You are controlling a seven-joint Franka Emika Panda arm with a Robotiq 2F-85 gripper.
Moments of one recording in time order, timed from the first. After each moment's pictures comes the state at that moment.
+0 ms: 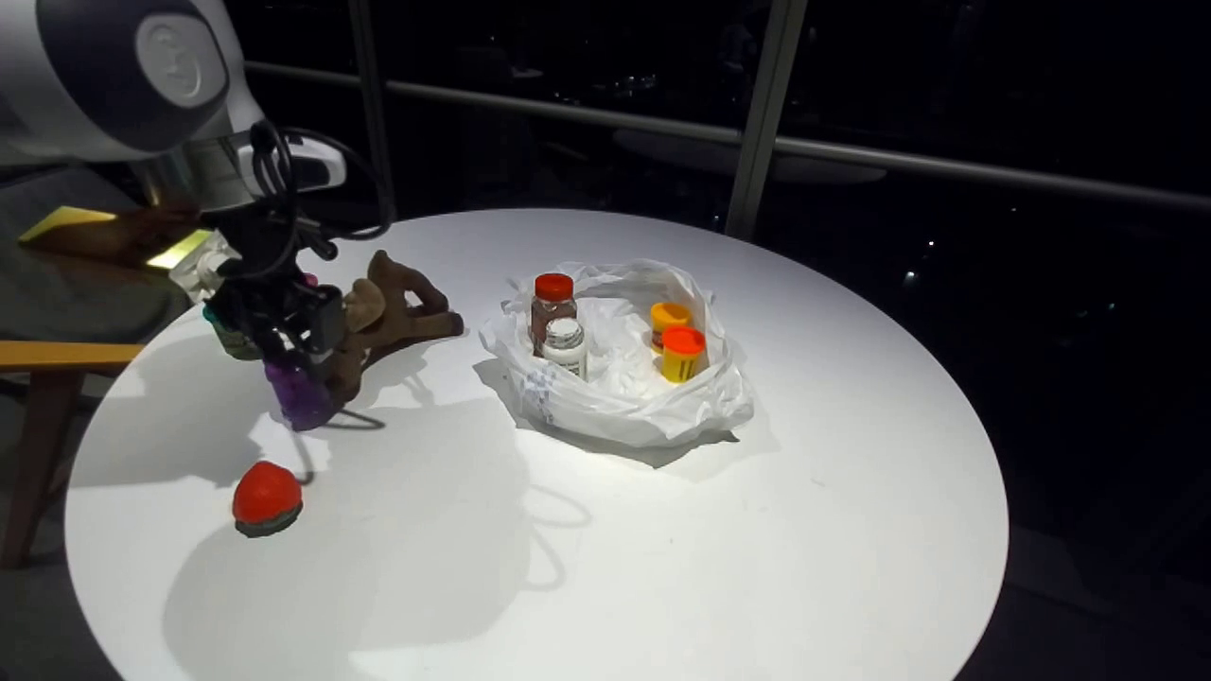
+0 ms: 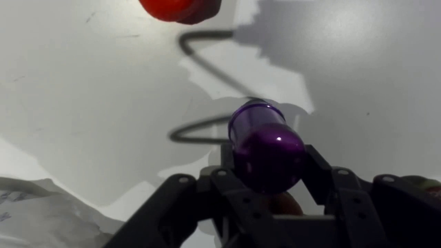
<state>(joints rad) 0.45 0.35 -0.02 -2.39 -0.23 2.81 0.45</state>
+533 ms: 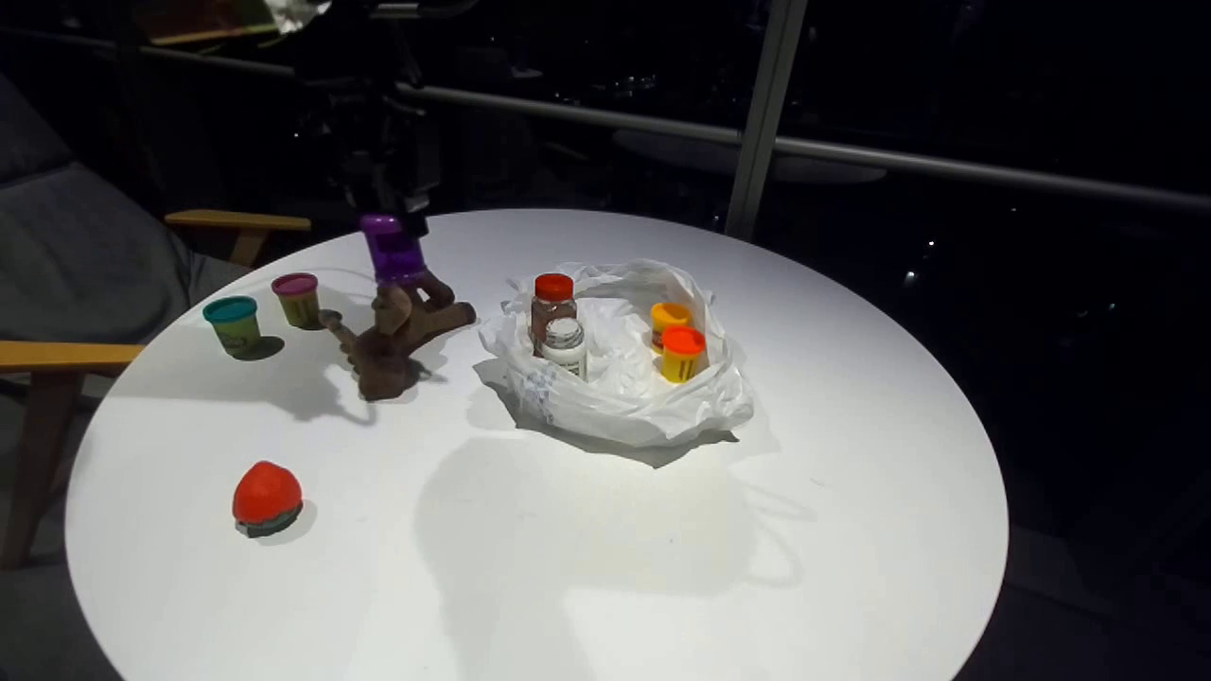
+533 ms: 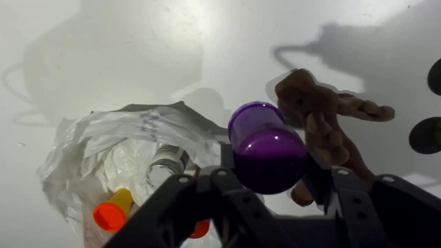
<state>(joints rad) 0.34 0.19 -0.03 -2.13 -0.23 2.32 0.44</state>
